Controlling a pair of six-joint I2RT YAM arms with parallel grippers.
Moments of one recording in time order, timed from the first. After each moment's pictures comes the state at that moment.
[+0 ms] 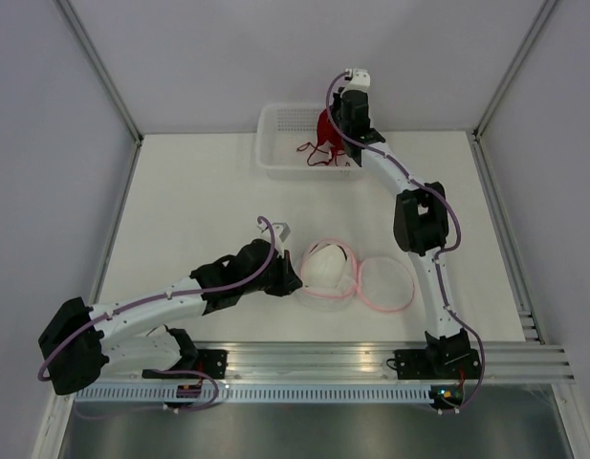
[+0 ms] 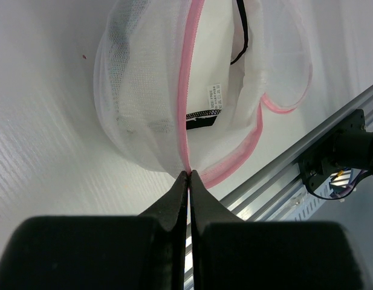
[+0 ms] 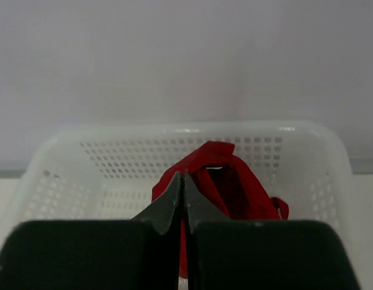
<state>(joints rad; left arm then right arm) -0.96 1.12 0.65 -0.18 -0.02 -0.74 0.35 2.45 2.23 0.13 0.24 0.26</state>
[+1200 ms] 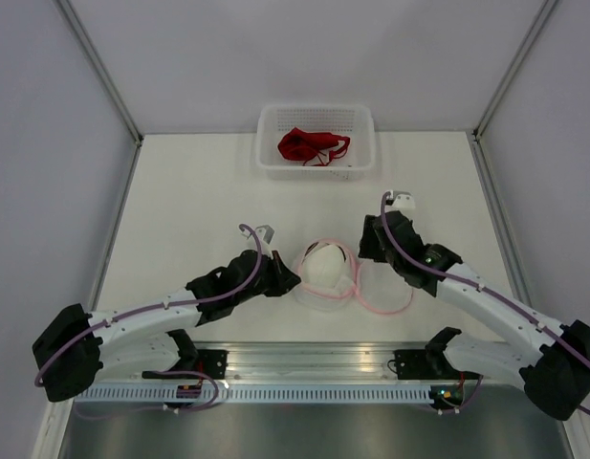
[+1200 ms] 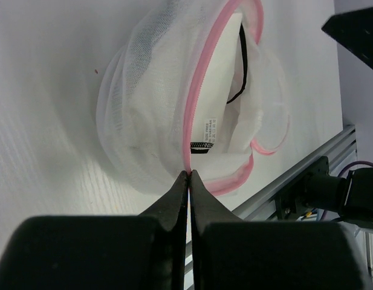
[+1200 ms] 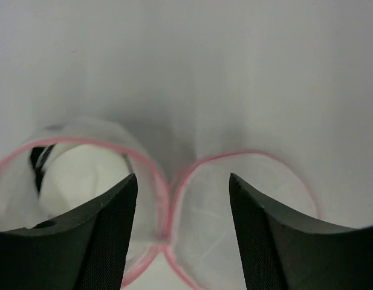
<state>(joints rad) -0.96 1.04 0.49 0.03 -0.13 -0.91 0.62 1.10 0.80 -0.46 0.45 0.59</state>
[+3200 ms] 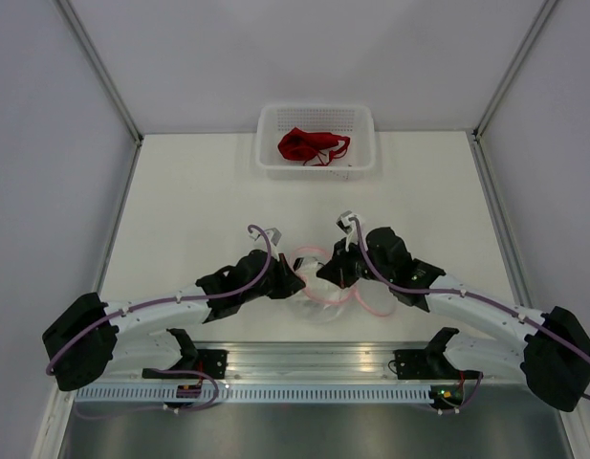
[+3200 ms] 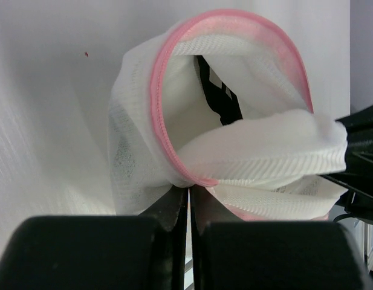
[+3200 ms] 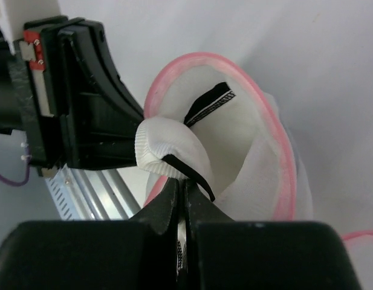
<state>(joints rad) -0.96 1.15 0.49 0.08 -0.08 -0.93 0.77 1.10 0.57 0.06 -0.30 0.42</state>
